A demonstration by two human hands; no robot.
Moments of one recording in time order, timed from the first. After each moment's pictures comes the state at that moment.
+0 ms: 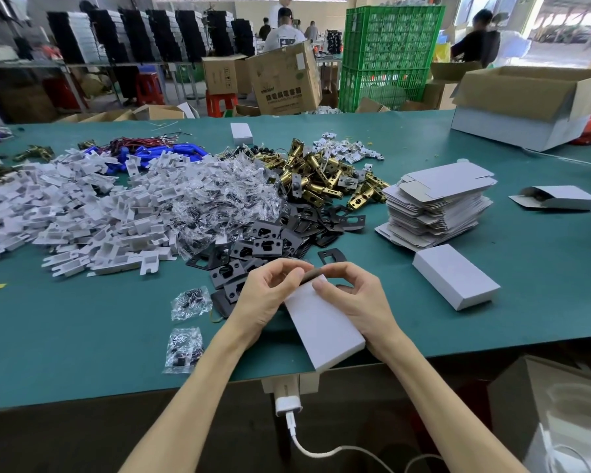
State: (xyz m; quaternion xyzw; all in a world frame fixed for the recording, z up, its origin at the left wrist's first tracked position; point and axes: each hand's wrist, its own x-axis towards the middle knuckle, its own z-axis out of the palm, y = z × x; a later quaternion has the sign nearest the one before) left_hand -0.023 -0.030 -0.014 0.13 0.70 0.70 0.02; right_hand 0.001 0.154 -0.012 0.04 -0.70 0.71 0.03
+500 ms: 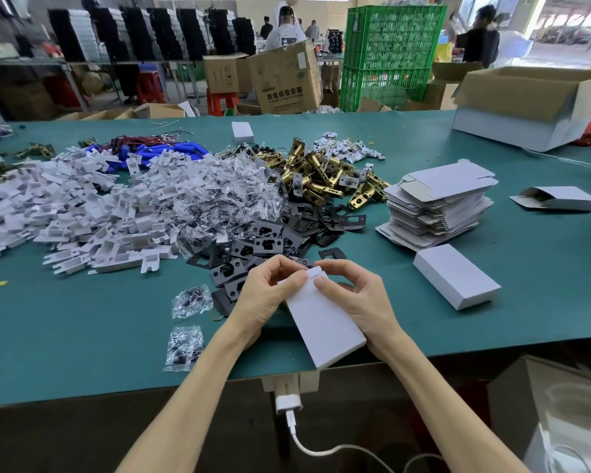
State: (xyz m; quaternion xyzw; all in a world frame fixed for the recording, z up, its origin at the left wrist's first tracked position) left_hand -0.023 -0.031 -0.015 0.11 0.69 0.72 0.03; right_hand 0.002 0.153 -0.010 0.06 -0.67 0.74 0.02
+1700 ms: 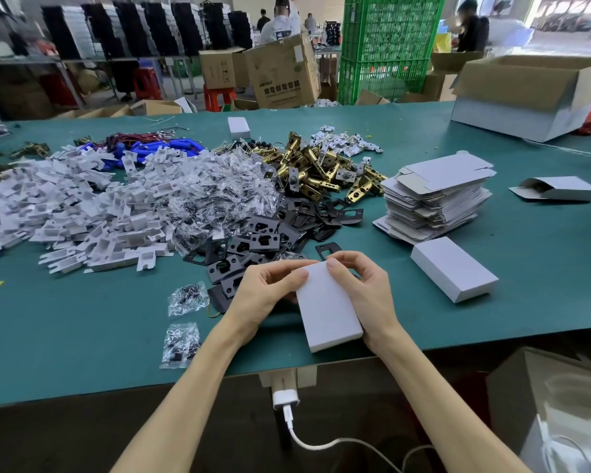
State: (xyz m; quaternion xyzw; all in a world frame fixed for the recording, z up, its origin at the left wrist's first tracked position) left_hand -0.021 -0.031 -0.013 0.15 0.67 0.72 0.07; right_hand -0.005 0.157 -0.022 -0.01 -0.65 0.76 0.09
